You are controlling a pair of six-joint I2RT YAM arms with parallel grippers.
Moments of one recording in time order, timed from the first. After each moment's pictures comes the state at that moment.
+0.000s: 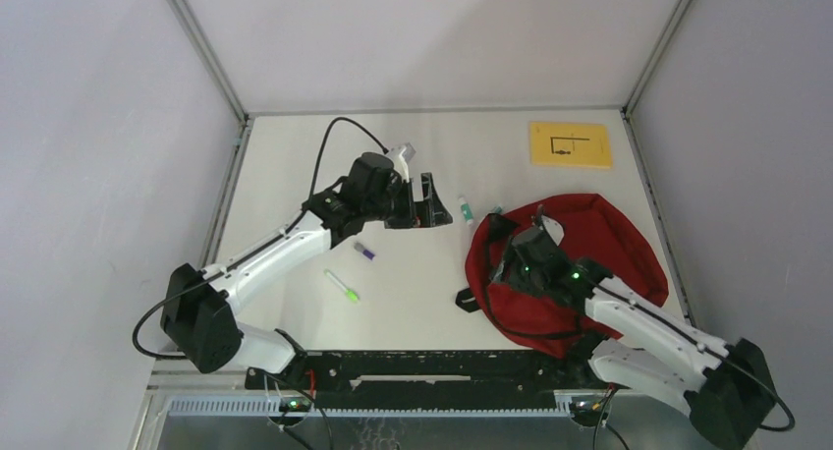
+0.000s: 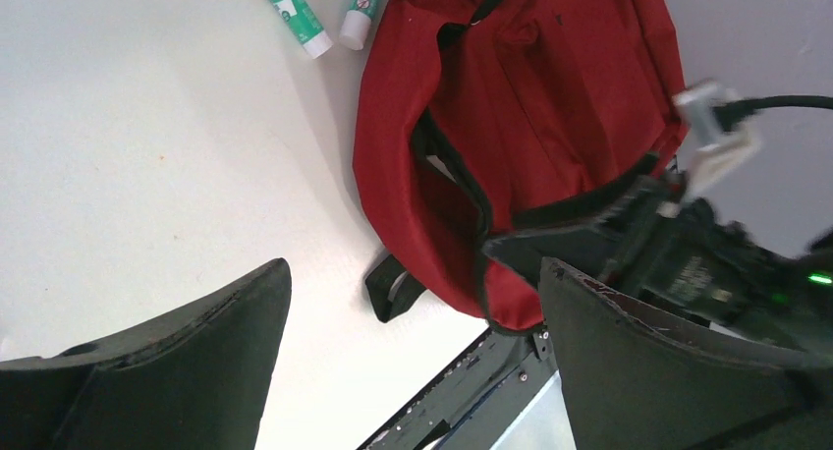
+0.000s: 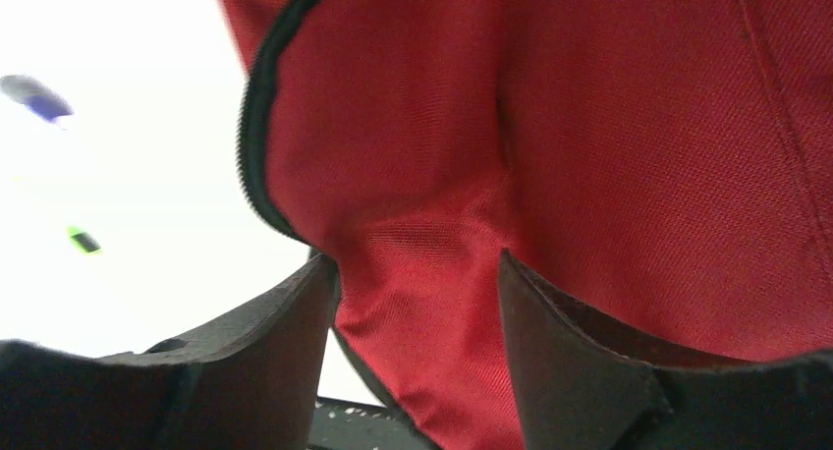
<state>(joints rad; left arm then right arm) -0.69 1.39 1.12 -0.35 0.25 -0.65 0.68 0.96 0.56 -0.60 0.18 0.93</state>
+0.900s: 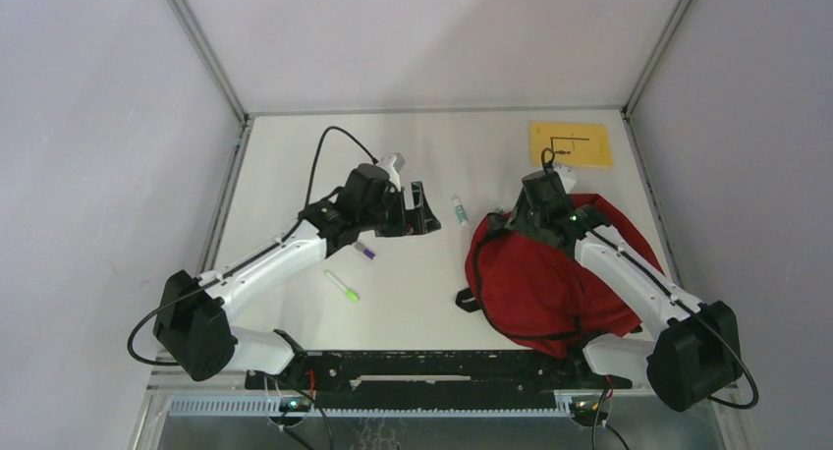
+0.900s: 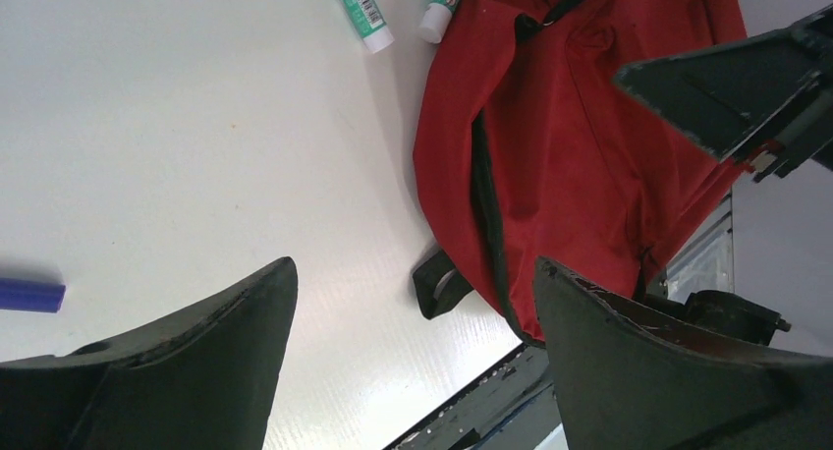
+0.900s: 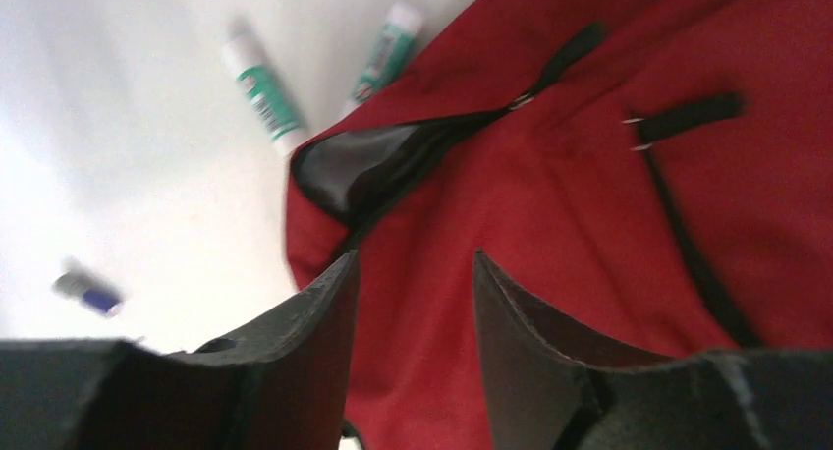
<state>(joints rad) -0.69 1.35 1.04 -0.35 0.14 -0.67 0.42 1.21 0.89 -0.58 0.19 0.73</state>
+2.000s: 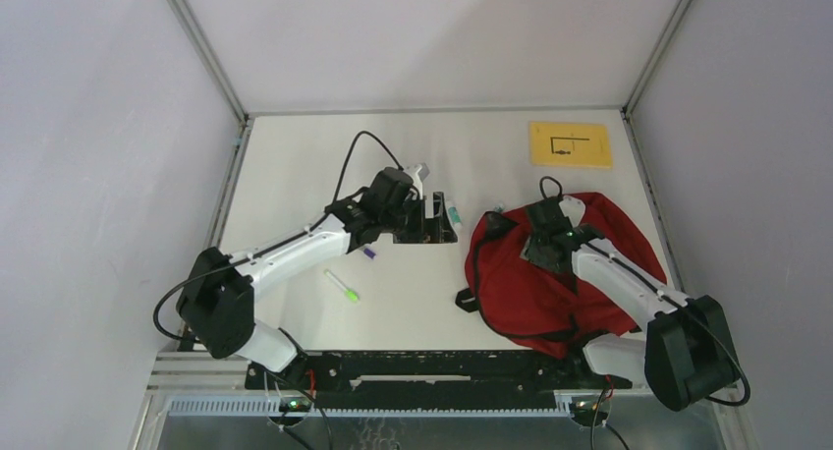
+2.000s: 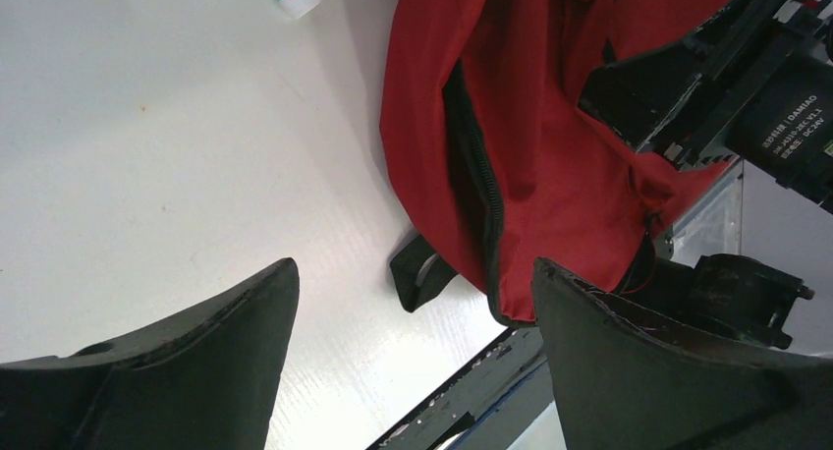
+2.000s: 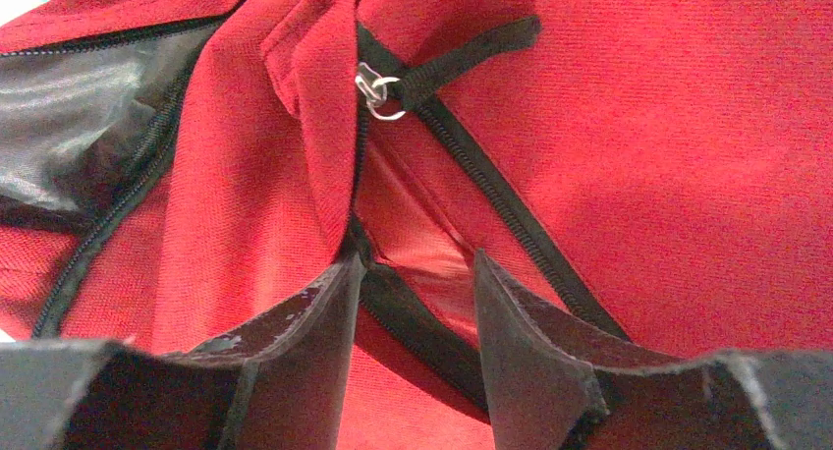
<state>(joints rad) -0.75 1.49 1.07 -0.32 0.21 -0.66 0.39 1.21 0.69 -0.63 0.32 0.76</state>
